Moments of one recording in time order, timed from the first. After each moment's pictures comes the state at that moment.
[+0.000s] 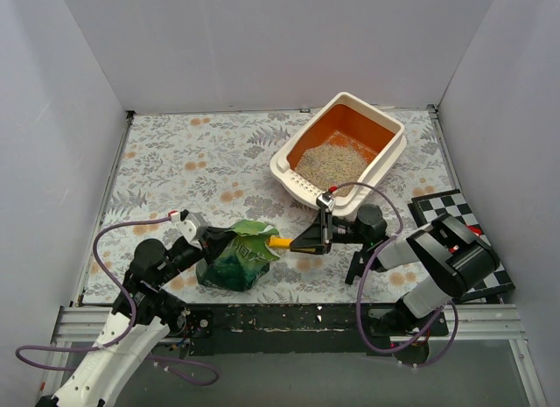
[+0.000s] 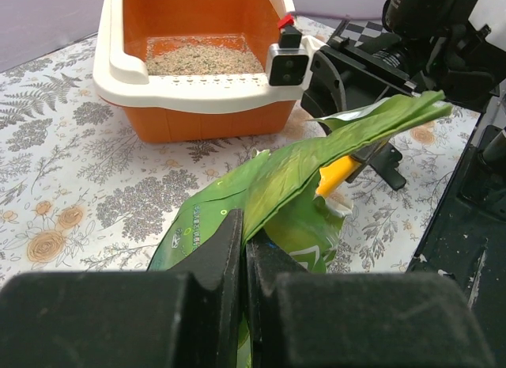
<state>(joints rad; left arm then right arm) -0.51 0.23 0.35 -0.12 0.41 -0.08 0.62 1.58 0.33 1.23 -0.93 1.49</state>
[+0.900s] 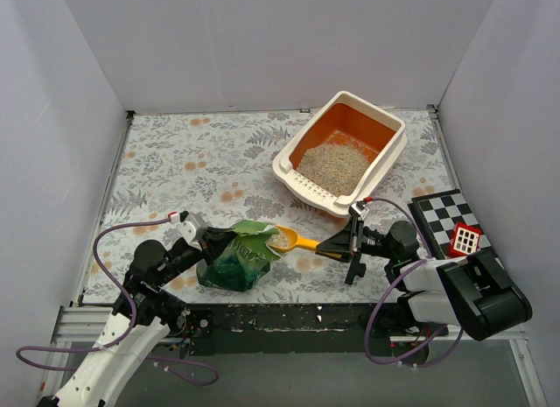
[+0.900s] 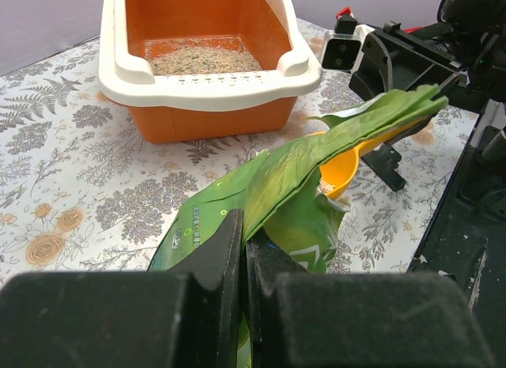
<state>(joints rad) -0.51 0.21 0.34 -0.11 0.41 -0.08 0.40 1.28 0.07 1.23 -0.99 1.56</state>
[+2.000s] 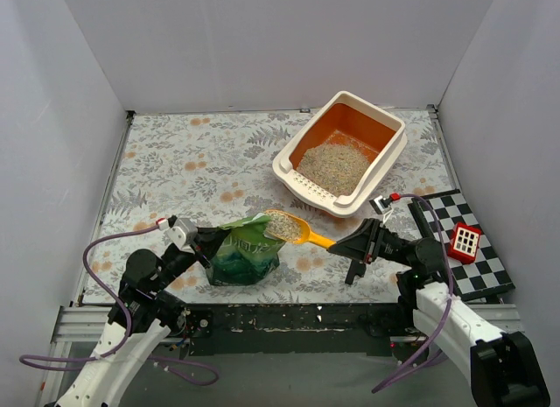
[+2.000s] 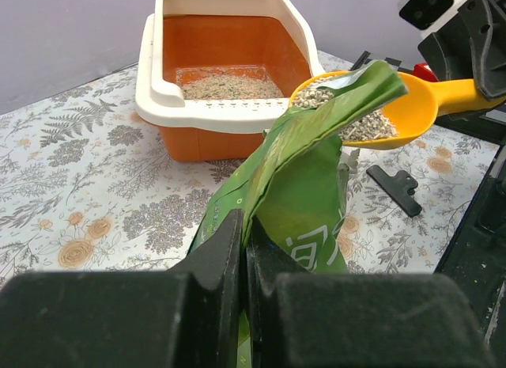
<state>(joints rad) -0.51 0.10 0.33 -0.13 0.32 -0.08 0.33 0.77 0.03 1.10 -0.99 1.46</state>
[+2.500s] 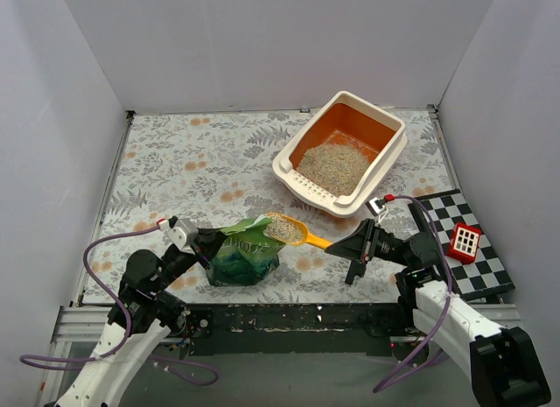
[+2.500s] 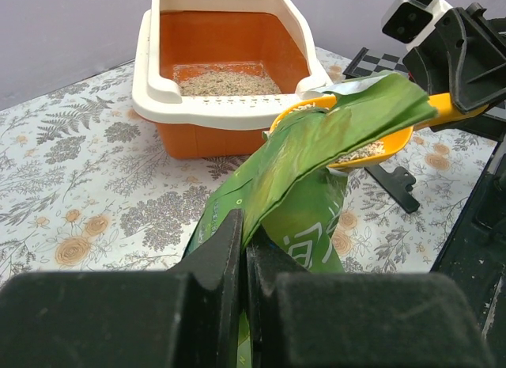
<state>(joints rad) -0.51 0.09 0.33 -0.14 0.32 -0.08 0.34 0.75 0.03 0.95 -0.98 1.38</state>
